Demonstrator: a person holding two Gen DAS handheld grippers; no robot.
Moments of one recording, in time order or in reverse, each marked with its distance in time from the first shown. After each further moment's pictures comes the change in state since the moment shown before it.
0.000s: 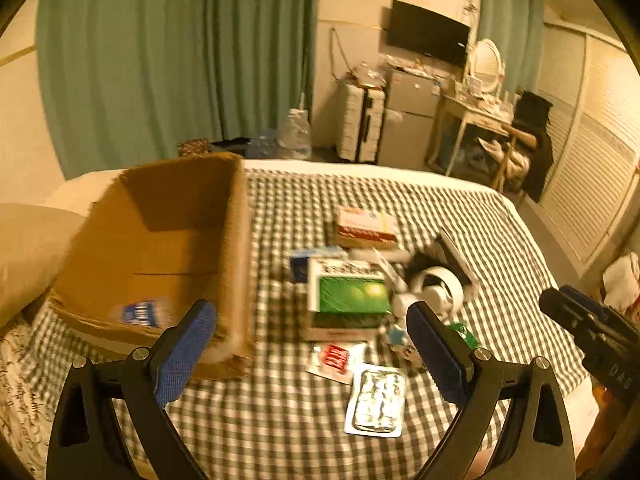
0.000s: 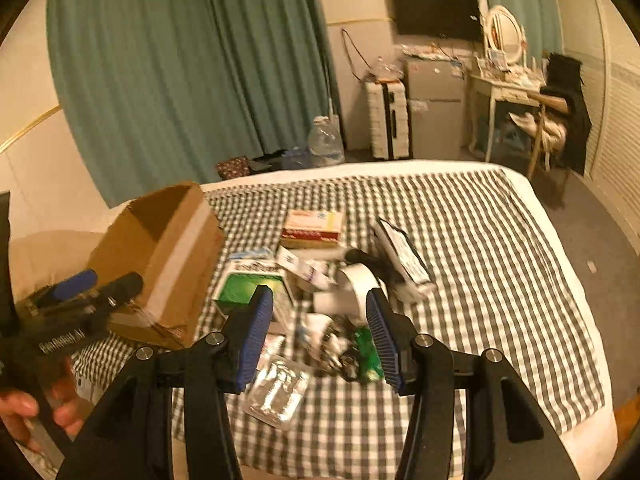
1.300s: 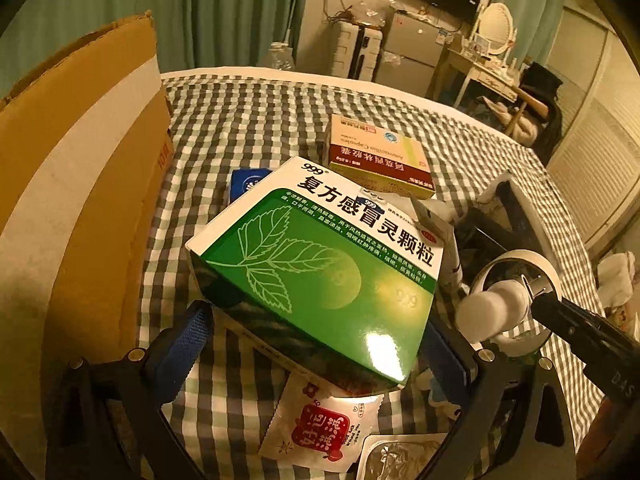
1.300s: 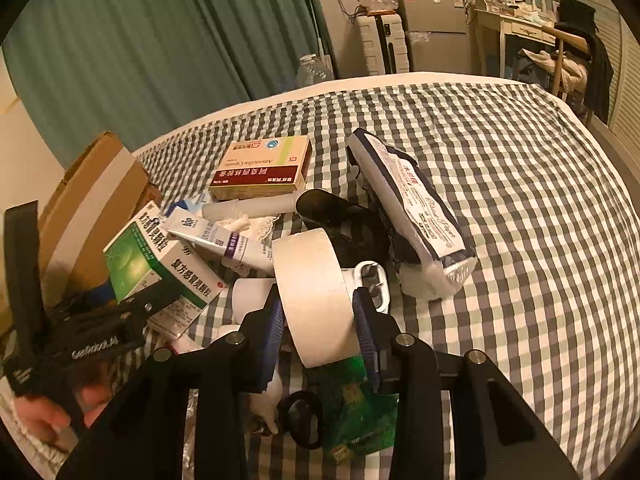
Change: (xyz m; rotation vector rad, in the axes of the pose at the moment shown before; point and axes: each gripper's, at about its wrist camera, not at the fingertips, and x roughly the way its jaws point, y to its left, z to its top) left arm 0.184 -0.007 -0.024 -0.041 0.195 -0.088; right arm 0.152 -0.058 -0.024 0.055 0.181 0.035
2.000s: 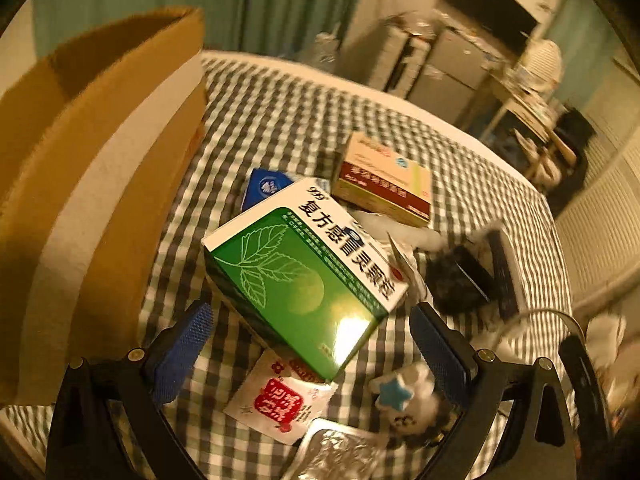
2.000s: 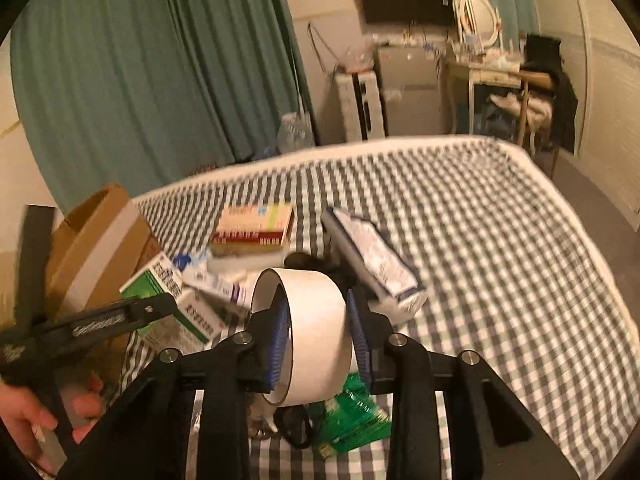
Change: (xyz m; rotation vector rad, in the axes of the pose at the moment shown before) left arm -0.026 -0.015 0.016 -0.246 0.060 0.050; right arm -0.060 0.004 0.005 0.011 -0.239 -0.089
